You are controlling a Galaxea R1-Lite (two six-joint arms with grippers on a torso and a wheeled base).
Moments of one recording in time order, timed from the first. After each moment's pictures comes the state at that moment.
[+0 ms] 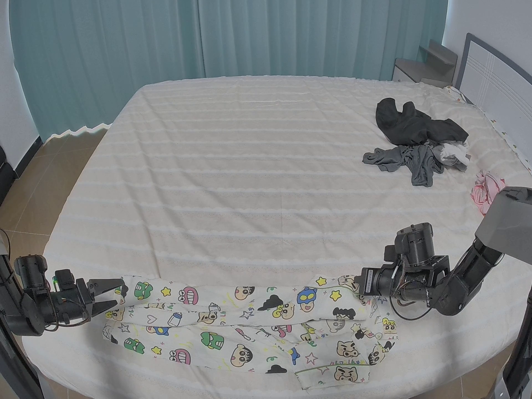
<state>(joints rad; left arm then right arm) 0.43 2.03 -0.22 -1.10 -0.99 -0.47 0.41 2.11 -0.64 -0.80 0.04 0.42</state>
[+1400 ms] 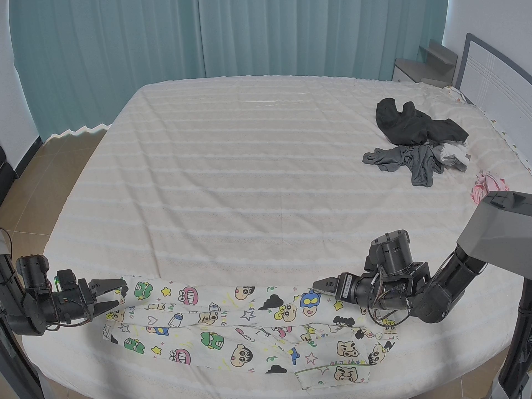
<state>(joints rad) 0.42 2.04 -0.23 -1.10 -0.99 -0.47 0.52 2.16 -0.71 -0.75 0.07 0.70</state>
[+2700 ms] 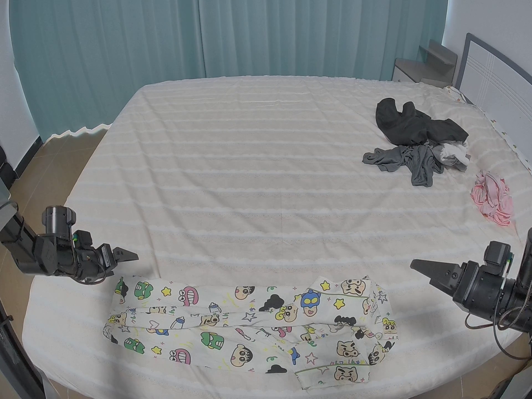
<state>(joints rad) 0.24 2.01 -0.75 -0.42 -0.48 -0.31 0.47 1.26 -0.24 -0.70 0.05 0.77</state>
